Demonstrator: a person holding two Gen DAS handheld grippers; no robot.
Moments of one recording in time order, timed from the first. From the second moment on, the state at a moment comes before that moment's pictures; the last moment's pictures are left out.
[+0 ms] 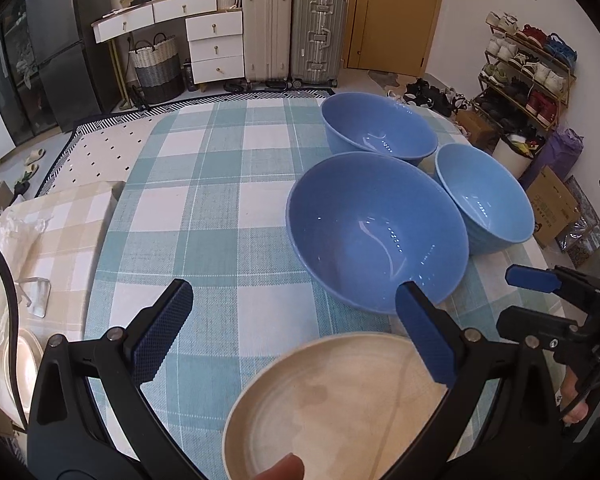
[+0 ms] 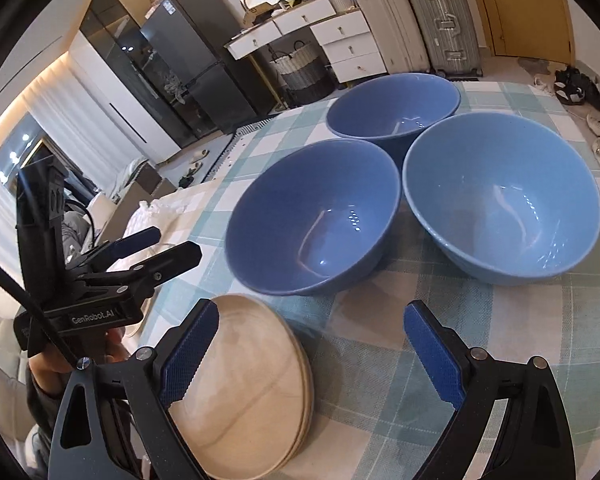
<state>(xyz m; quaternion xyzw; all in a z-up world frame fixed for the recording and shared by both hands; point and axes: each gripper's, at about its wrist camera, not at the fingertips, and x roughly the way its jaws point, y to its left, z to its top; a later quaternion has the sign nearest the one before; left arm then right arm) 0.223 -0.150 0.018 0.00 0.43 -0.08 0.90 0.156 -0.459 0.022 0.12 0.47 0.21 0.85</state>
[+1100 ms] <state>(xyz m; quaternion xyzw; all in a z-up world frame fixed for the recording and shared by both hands) 0.318 -0.161 -0.042 -0.02 0.47 -0.09 0.88 0.229 -0.437 -0.024 0.10 0.50 0.14 0.85</state>
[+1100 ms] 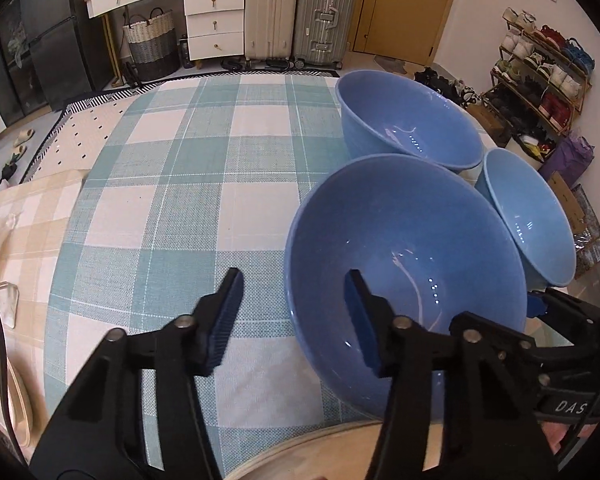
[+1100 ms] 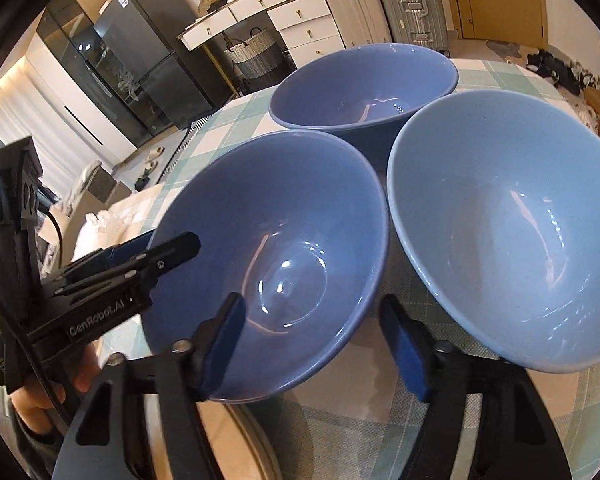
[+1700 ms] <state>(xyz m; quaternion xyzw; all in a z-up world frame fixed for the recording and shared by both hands) 0.311 -0.164 -0.044 -0.01 0.46 -0.10 0.88 0.230 -0.435 -0.028 0.09 0.49 0.13 0.85</state>
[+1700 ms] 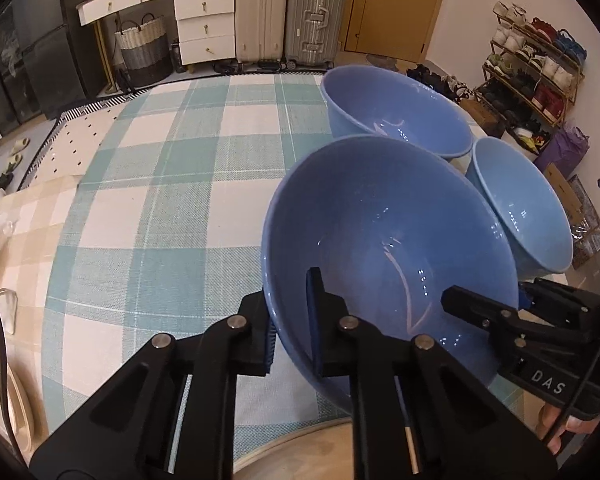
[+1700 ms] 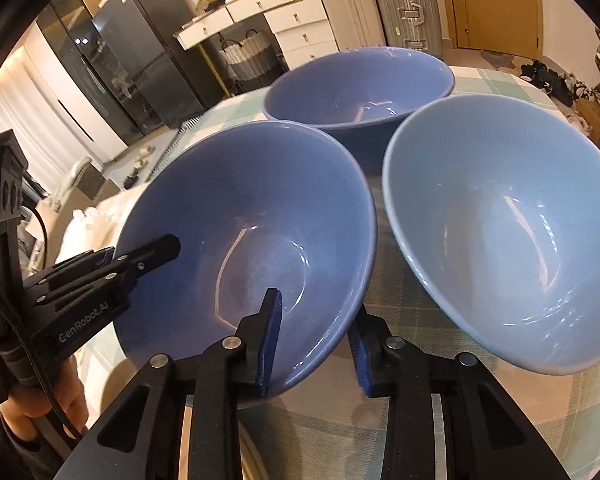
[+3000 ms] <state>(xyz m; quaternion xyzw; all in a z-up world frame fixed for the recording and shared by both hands) 0.204 -0.212 0.115 -0.01 0.38 -0.10 0.92 0.120 -0.461 0.132 0.06 0.38 0.11 0.92</state>
